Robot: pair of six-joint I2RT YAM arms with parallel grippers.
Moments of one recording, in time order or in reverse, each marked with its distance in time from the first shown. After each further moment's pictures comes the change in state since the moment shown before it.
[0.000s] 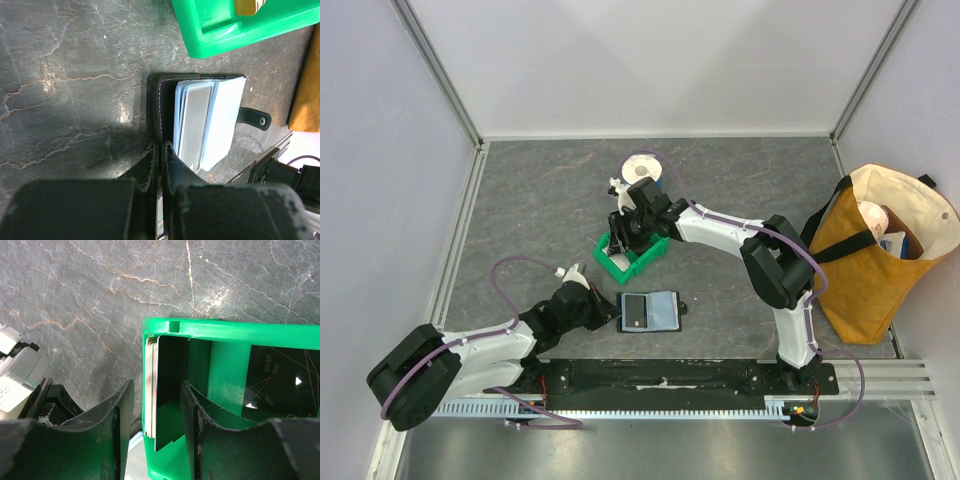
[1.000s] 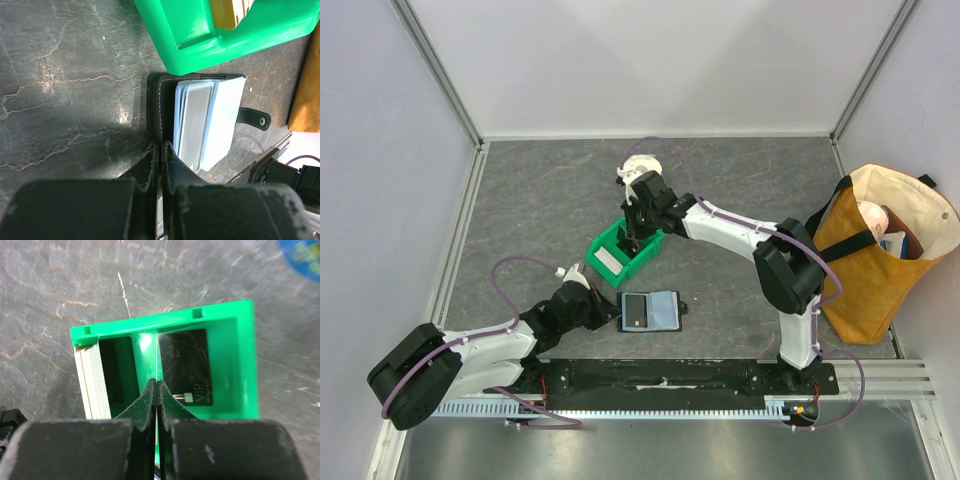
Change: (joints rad) left arm 0.000 0.006 0.000 0.010 0.000 0.000; right arm -0.008 -0.051 0.008 -0.049 0.247 -0.063
